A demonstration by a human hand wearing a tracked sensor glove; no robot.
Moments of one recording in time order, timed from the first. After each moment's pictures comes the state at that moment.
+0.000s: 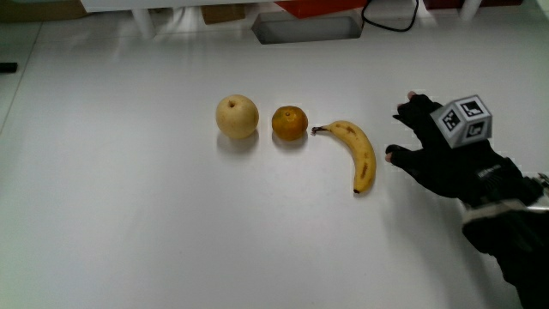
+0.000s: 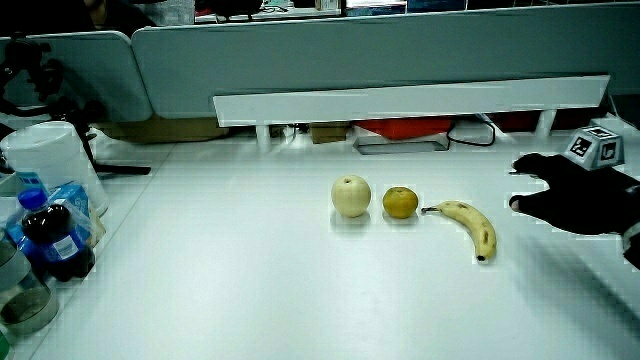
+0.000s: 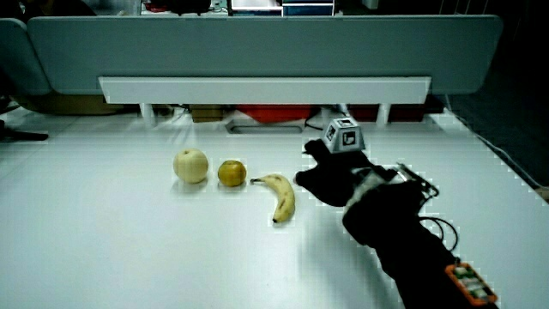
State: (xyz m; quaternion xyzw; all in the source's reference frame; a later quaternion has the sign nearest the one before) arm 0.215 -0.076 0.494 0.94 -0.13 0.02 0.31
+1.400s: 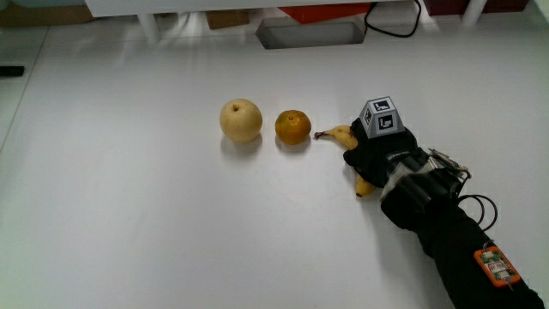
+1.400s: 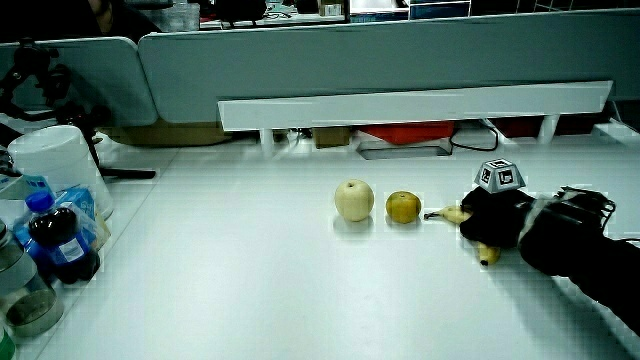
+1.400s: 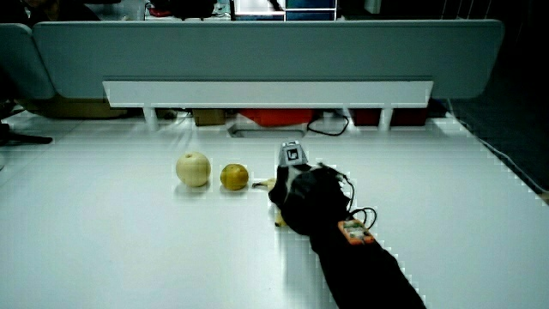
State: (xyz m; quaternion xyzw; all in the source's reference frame) arm 0.147 -0.076 0.569 0.93 -0.09 -0.07 0.36
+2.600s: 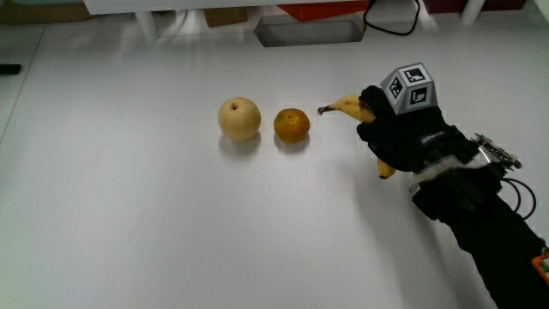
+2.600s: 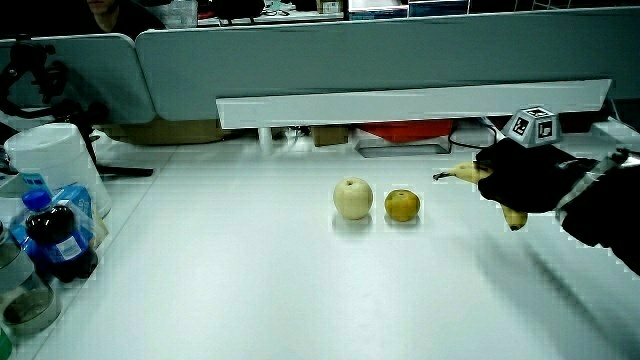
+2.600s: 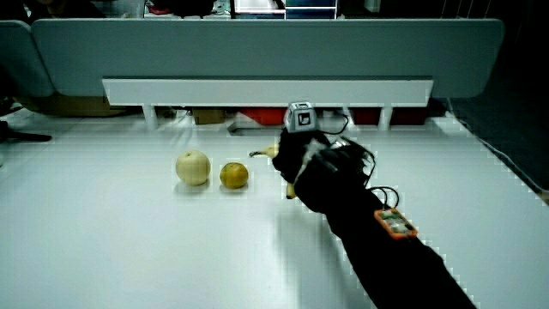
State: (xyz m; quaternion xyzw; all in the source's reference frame) arm 0.160 -0.087 0.444 0.95 -0.16 0.01 0.25
